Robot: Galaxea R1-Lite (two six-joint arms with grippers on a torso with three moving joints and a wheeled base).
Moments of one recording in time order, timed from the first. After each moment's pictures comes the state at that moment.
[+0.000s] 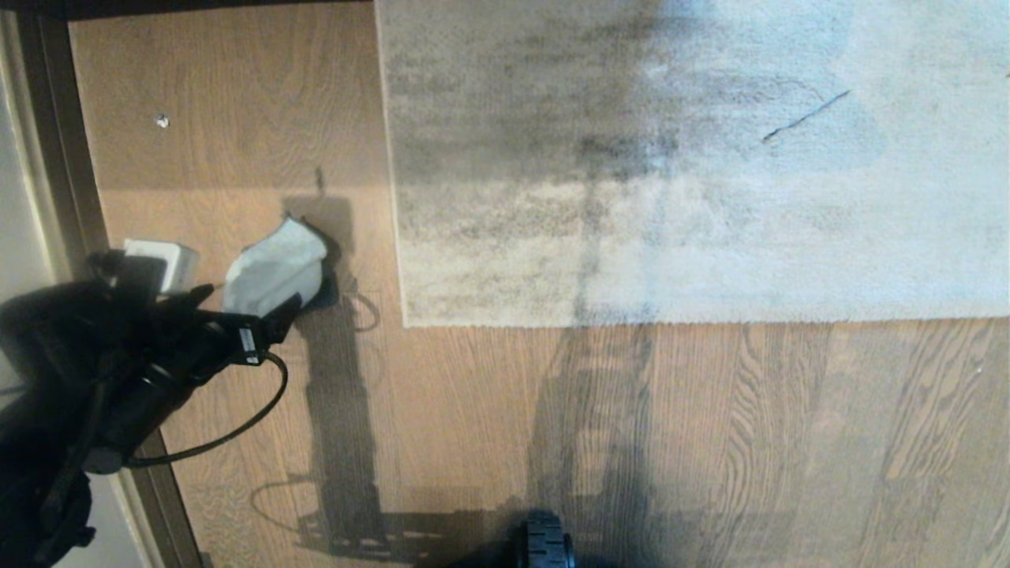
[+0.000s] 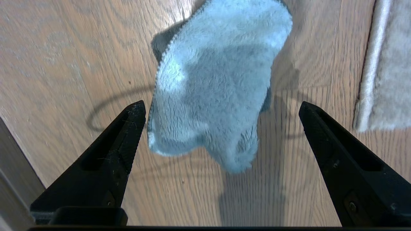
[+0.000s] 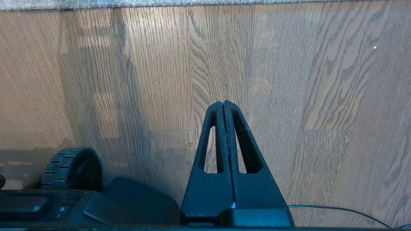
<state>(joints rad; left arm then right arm) -0.03 1.68 -0.39 -1.25 0.04 0.09 0.00 0.00 0.00 0.00 0.00 0.01</state>
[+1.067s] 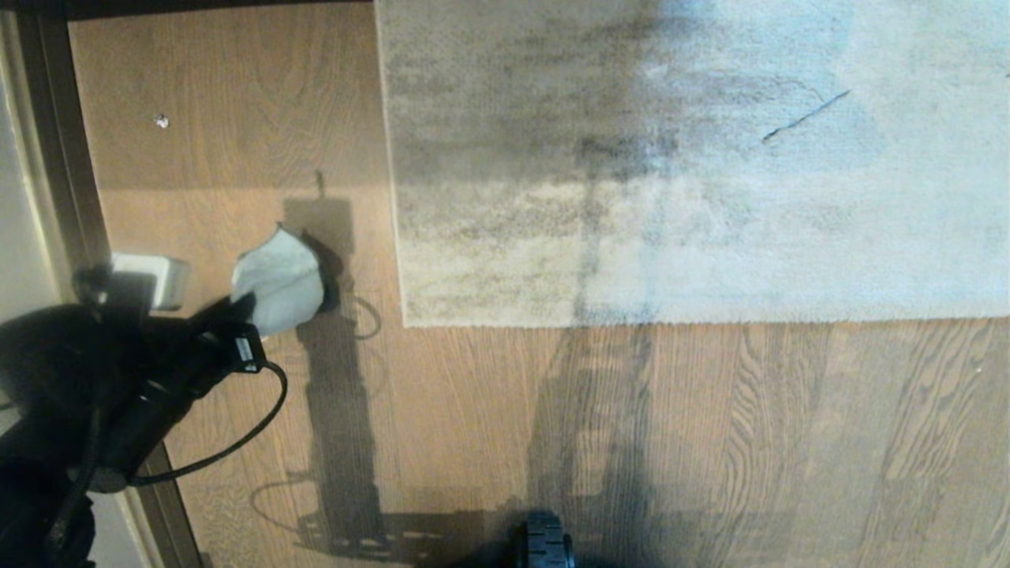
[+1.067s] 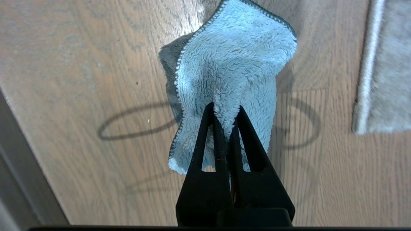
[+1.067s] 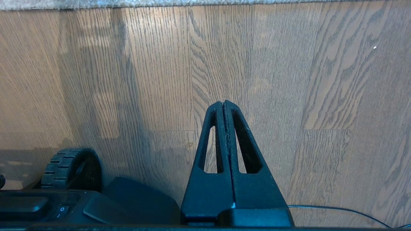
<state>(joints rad) -0.04 1.71 -0.29 -1.43 0.07 0.09 0.00 0.00 0.00 0.00 0.00 0.01</state>
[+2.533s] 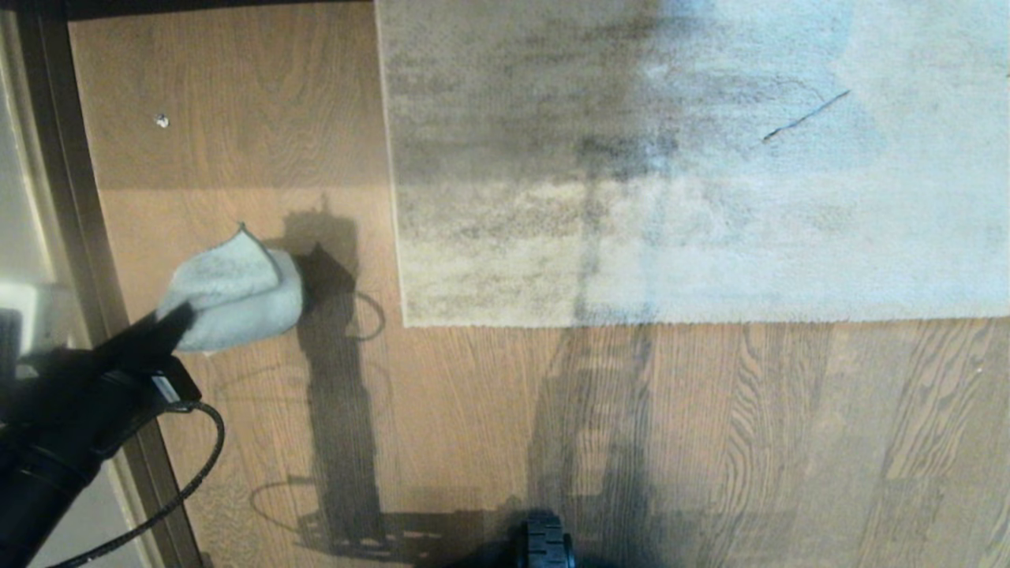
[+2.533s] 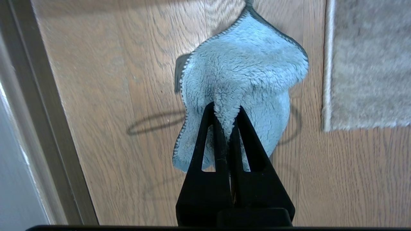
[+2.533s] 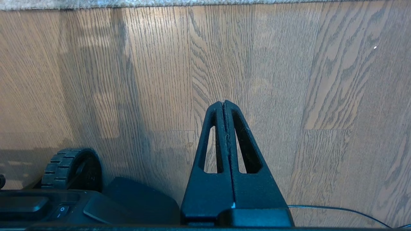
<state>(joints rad) -0.04 1.41 -0.11 -1.43 0.07 0.08 0.00 0.00 0.00 0.00 0.00 0.01</state>
